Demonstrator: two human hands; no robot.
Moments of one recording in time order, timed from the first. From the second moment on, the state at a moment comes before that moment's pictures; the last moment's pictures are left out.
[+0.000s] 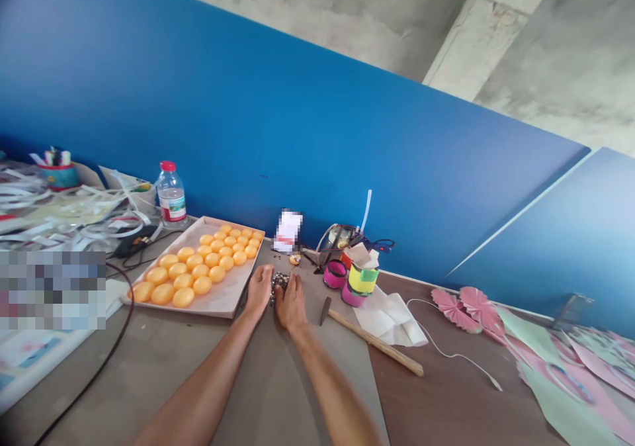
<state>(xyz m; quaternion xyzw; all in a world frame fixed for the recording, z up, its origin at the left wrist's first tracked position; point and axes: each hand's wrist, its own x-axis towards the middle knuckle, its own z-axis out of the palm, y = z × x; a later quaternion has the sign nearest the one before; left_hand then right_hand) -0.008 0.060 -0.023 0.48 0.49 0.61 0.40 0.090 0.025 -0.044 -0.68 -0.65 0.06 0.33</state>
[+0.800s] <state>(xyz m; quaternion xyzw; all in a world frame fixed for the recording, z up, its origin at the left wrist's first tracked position) -0.010 0.058 -0.025 0.46 0.49 0.62 0.40 0.120 0.098 -0.004 -0.67 -0.64 0.09 0.37</state>
